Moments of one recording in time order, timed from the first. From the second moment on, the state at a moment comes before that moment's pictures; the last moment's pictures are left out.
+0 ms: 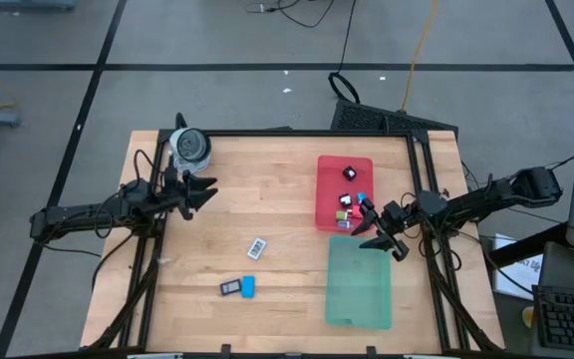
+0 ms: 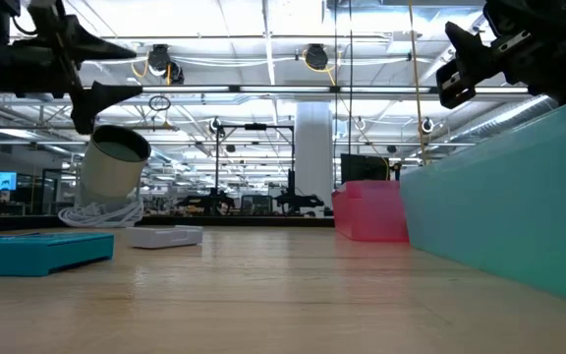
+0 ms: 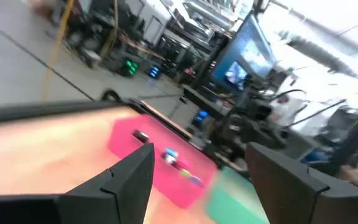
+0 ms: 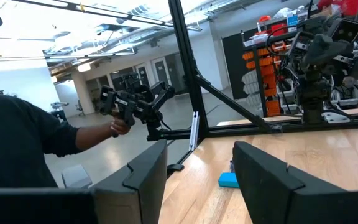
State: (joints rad) left arm 0.17 0.17 0.06 0.24 -0.09 -0.54; right arm 0.07 1.03 0.07 1.20 -0.40 0.32
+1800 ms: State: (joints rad) left arm -0.68 1.59 0.73 -0.27 -0.22 -0.92; right arm 0.07 1.03 0.07 1.17 -0.40 0.31
